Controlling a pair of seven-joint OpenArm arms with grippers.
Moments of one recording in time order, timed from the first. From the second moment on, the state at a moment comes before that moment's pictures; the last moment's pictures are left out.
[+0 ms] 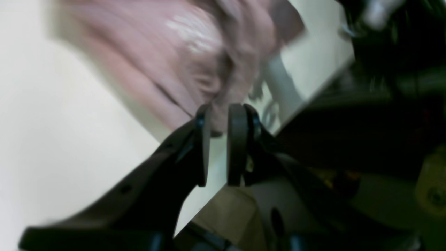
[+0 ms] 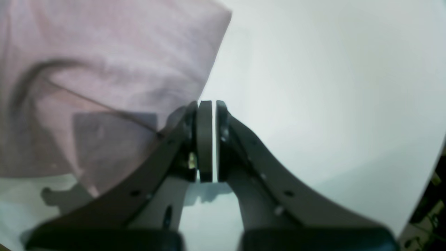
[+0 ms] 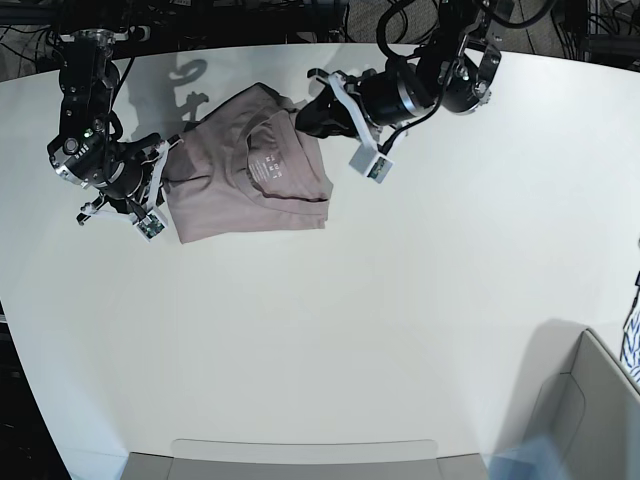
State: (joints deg) left arm 16.3 -12.9 18.3 116.2 -45.5 -5.6 57.7; right arm -4.9 18.7 7.9 107.7 11.2 39.3 -65.2
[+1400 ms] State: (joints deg) left arm -1.2 -13.3 15.9 100.9 -32.4 -6.4 57.9; right arm -9.8 18.2 5.4 116.3 11.3 39.4 -68.6
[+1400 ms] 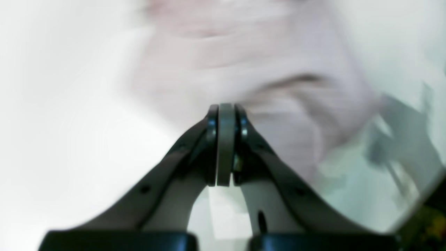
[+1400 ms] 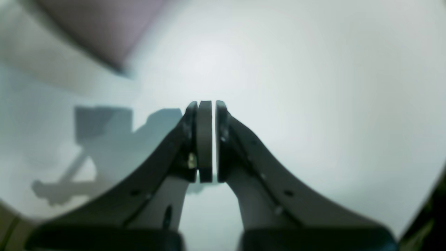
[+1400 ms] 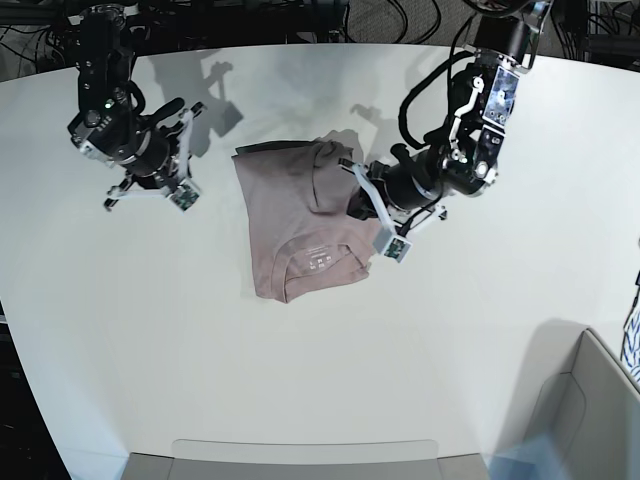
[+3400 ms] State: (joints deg) left arm 15.8 -22.4 -14.3 114.8 -31.4 -5.6 46.5; right arm -25.4 15.9 21.7 120.1 21.2 39.4 -68.8
